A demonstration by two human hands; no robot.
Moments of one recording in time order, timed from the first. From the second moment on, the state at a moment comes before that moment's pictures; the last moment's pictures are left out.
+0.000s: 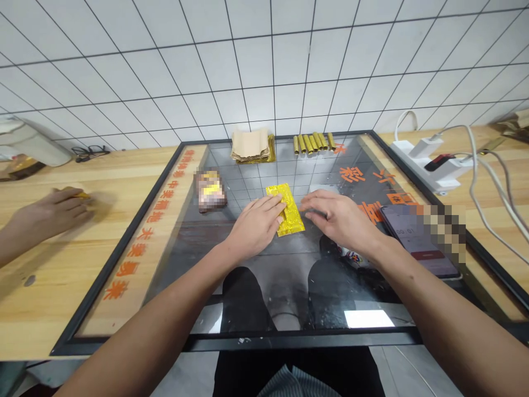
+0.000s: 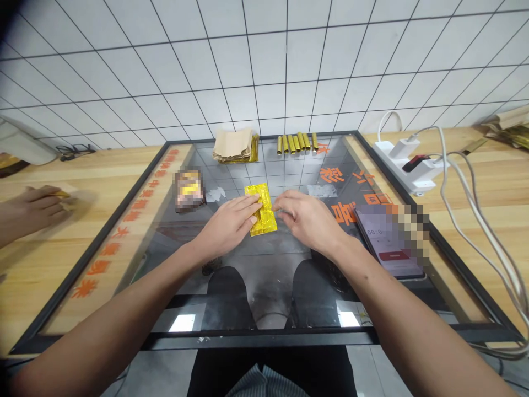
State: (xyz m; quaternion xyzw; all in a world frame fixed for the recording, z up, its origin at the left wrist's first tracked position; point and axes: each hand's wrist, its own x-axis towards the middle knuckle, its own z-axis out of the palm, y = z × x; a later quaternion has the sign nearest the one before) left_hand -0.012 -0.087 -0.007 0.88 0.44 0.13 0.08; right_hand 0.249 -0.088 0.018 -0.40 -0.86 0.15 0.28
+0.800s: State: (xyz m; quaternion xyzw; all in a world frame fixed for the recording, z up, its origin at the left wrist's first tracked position) left_hand -0.013 -0.088 -0.006 0.88 0.44 0.14 0.09; right_hand 0.249 -0.095 0.012 -0.33 -0.91 0.15 0.23
